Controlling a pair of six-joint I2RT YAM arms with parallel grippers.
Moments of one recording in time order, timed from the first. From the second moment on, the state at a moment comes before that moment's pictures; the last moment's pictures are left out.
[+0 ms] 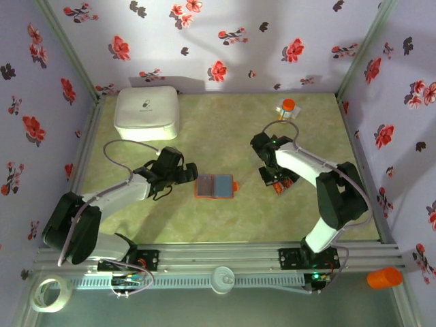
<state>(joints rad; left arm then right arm) -0.61 1.37 0.73 -0.28 -0.14 -0.69 0.50 1.66 1.11 -1.01 0.26 0.22</state>
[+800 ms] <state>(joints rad) -0.61 1.37 0.75 -0.29 -0.14 -0.66 0.54 1.60 1.34 -1.10 0.15 0.20</state>
